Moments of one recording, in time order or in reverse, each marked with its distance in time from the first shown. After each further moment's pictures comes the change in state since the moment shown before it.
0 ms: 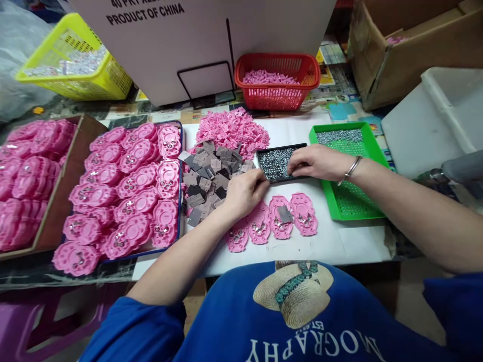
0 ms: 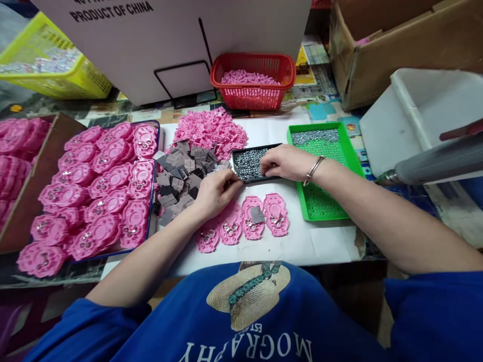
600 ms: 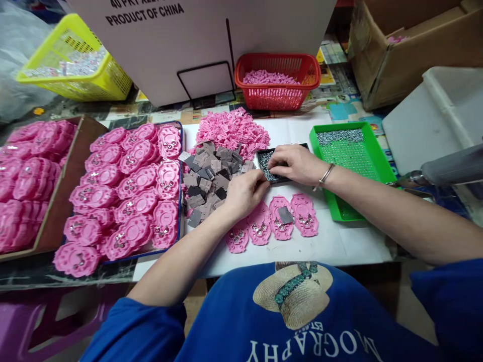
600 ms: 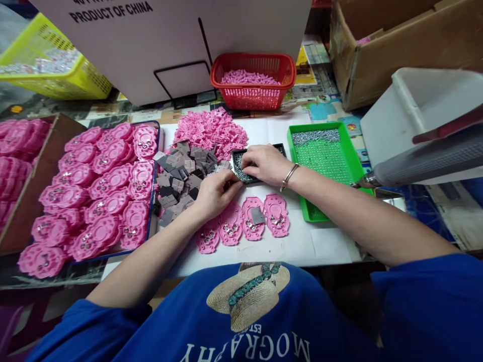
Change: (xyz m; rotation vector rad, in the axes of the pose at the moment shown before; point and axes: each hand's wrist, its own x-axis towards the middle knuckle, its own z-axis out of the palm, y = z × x) left_hand 0.000 0.000 0.001 -0.010 0.001 0.001; right_hand 0.031 -0.031 0.023 -0.003 0.246 0.018
